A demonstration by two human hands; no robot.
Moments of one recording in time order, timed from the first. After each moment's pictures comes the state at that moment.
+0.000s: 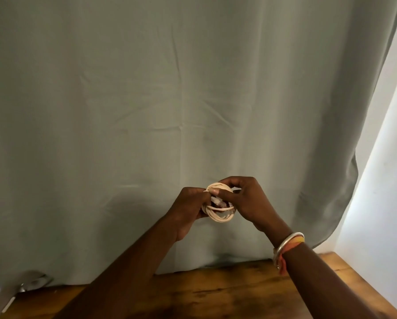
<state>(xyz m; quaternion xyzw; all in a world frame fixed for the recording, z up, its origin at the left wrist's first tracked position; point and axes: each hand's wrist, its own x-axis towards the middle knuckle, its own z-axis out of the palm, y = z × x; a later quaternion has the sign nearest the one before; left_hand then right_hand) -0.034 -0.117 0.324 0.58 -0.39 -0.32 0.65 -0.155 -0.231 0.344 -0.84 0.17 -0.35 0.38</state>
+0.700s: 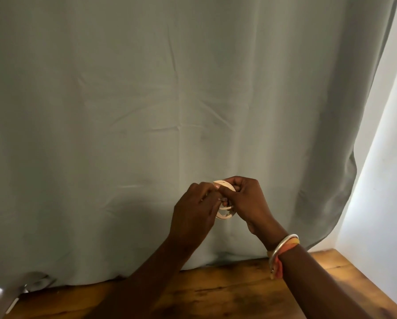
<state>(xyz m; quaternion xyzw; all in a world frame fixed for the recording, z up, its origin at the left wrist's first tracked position) -0.046 -0.121 0.294 0.57 -0.56 0.45 0.39 -0.157 -0.215 0.339 -0.74 0.23 -0.40 0.49</state>
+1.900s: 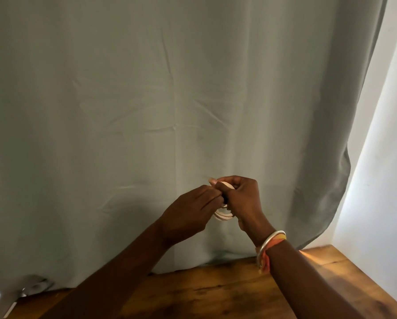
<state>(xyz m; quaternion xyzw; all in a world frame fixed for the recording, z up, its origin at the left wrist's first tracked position) -0.025 -0.121 0.308 0.43 -0.73 0.48 0.24 -0.152 -0.204 0.341 -0.67 0.27 -0.45 0.52</state>
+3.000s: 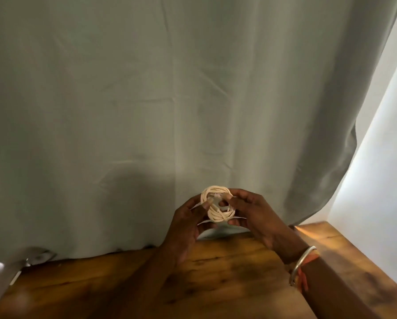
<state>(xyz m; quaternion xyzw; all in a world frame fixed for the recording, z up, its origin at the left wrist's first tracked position) -0.069 -0.096 0.239 0.43 -0.30 -0.38 0.76 -0.200 -0.212 0.280 -0.66 0.25 -0.24 0.67</state>
